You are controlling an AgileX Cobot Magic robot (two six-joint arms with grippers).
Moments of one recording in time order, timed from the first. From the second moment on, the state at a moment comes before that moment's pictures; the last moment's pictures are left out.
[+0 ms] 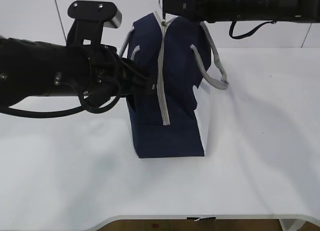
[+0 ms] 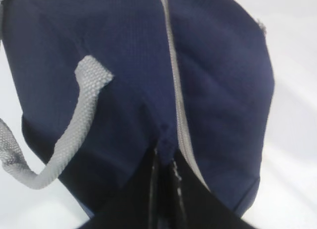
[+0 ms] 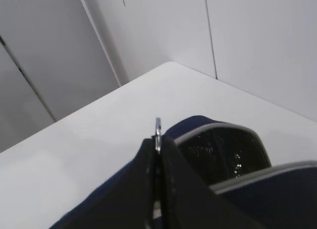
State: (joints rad) left arm -0.71 1.59 -0.94 -0.04 -0.07 -0.17; right arm 0.17 1.86 -1.43 1.68 0.76 -1.71
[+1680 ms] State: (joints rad) left arm -0.71 1.49 -0.94 0.02 0.13 -0.17; right arm 0.16 2.06 -1.69 1.71 0.71 -1.64
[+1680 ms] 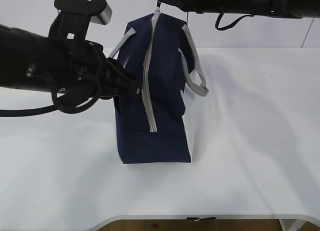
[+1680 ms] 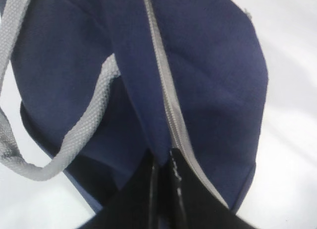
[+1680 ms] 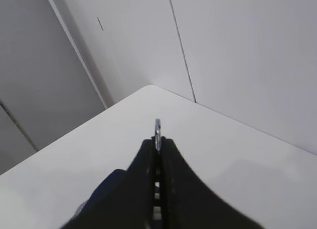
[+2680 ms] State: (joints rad) left arm -0.71 1.42 -0.94 0.09 0.20 -0.17; right arm 0.13 2.22 -1.73 1.74 0.71 -1.51
